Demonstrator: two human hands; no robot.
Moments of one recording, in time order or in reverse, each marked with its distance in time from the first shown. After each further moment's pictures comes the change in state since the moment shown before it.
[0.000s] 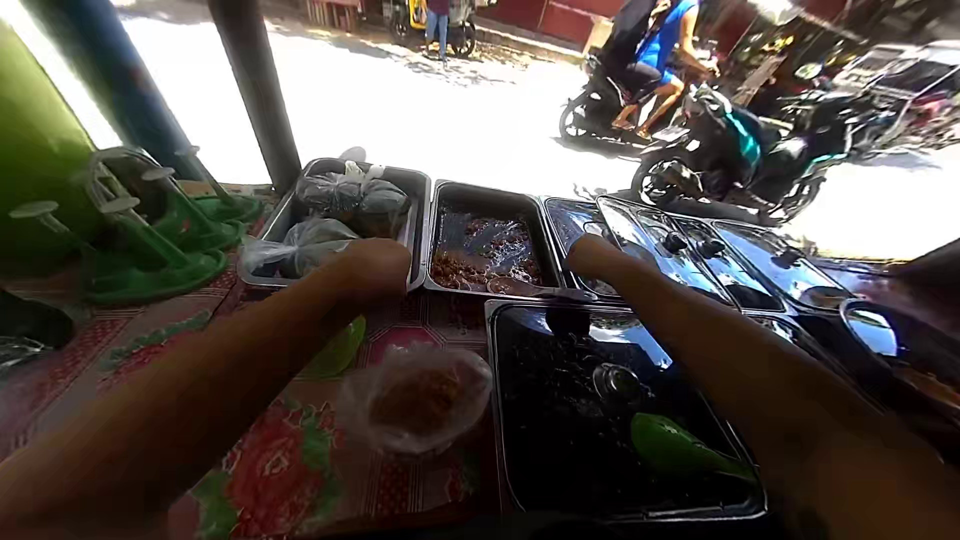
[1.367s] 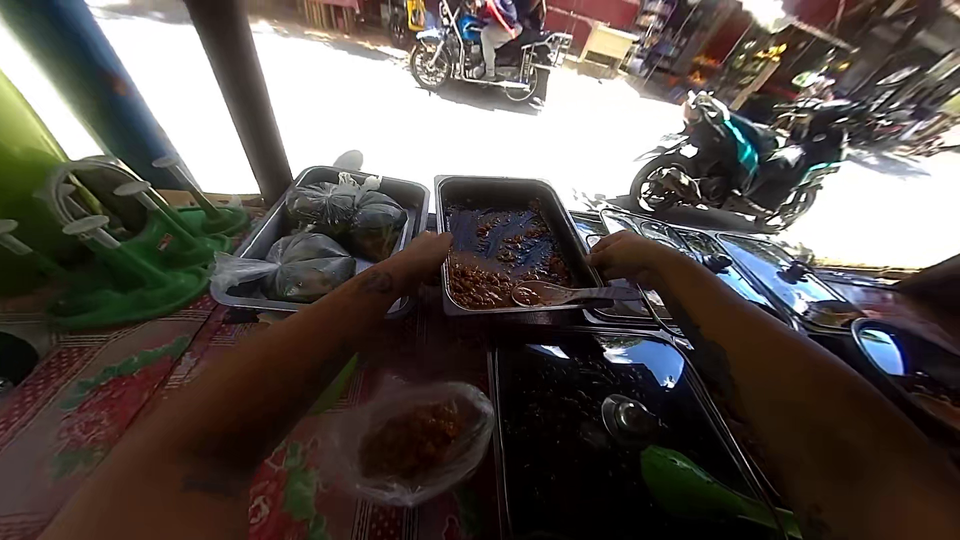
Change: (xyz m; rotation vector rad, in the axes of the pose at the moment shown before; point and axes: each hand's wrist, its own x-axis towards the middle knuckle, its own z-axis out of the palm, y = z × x) left_hand 0.080 0.026 0.000 -1.431 0.148 -0.154; right_hand 0.011 0.026 -0.040 0.678 -0.123 0.109
